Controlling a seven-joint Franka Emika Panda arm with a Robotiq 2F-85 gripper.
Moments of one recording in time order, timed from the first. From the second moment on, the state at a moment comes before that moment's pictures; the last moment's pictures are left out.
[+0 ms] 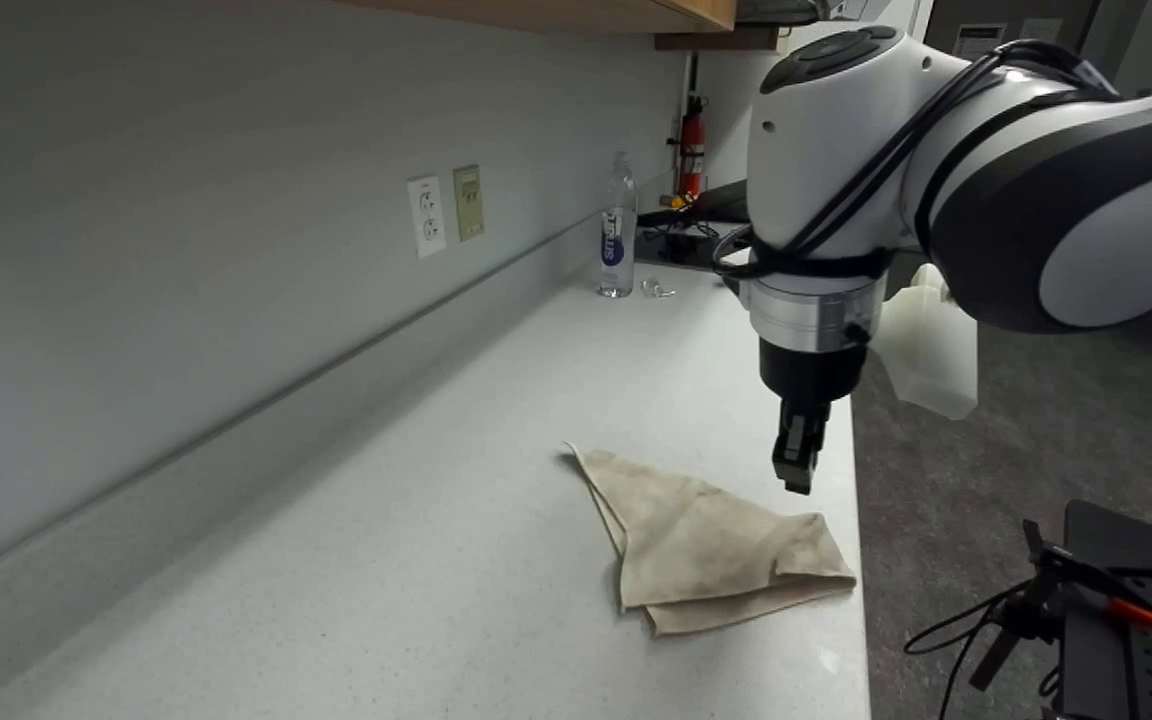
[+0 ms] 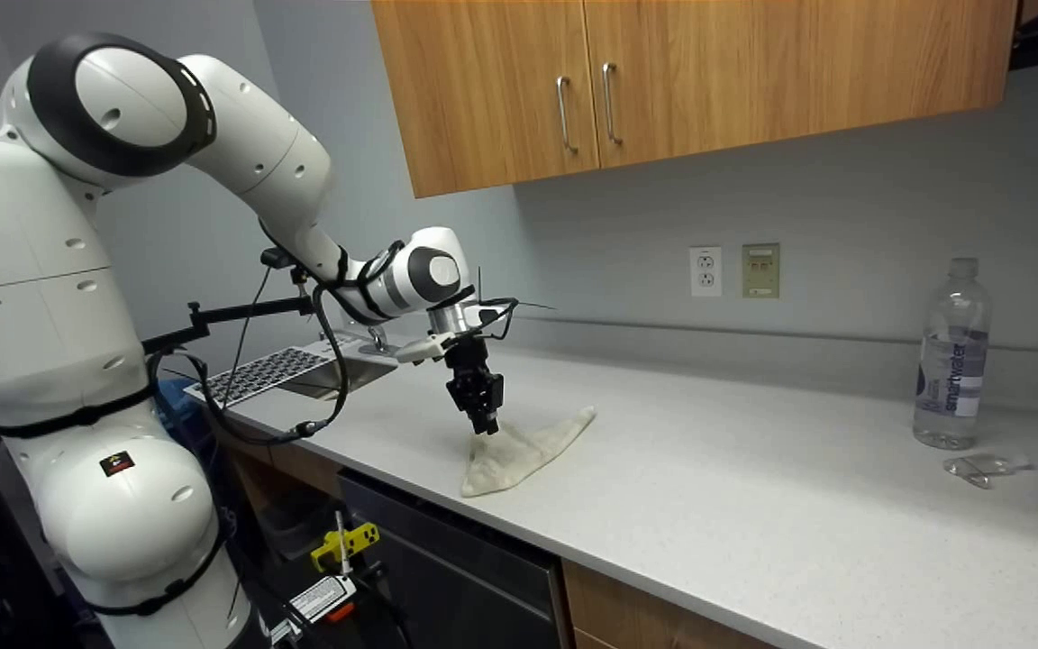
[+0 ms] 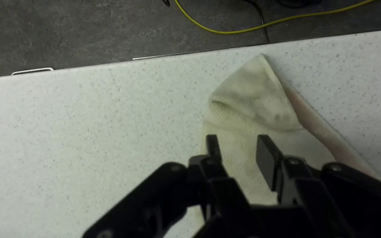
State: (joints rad) arm 0.25 0.04 0.10 -2.36 -0.31 2.23 0.37
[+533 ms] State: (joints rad) arm 0.25 0.02 0.15 -2.35 -0.33 2.24 0.37
